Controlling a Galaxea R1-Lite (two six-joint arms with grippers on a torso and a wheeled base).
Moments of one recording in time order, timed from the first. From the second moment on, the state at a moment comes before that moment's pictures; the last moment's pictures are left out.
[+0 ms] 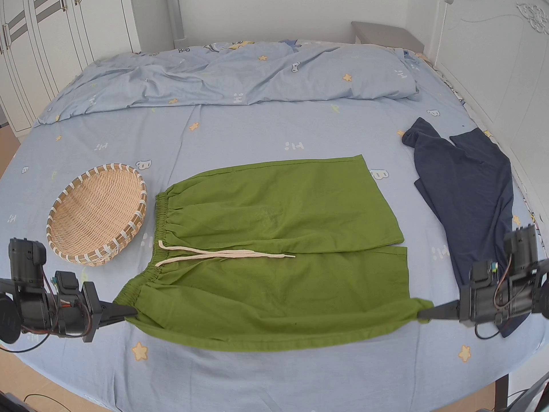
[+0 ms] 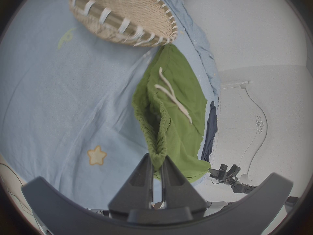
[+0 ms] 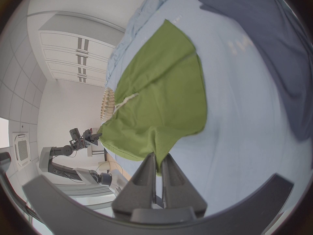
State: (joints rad) left arm 0.12 1.47 -0.36 -0.32 -0.68 -0.63; right arm 0.14 1.55 -0.41 -0.29 0.69 0.39
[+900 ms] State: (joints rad) left arm 0.10 1.68 -1.04 0.00 -0.61 -0.66; right arm 0.10 1.73 -1.41 0.28 0.68 0.32
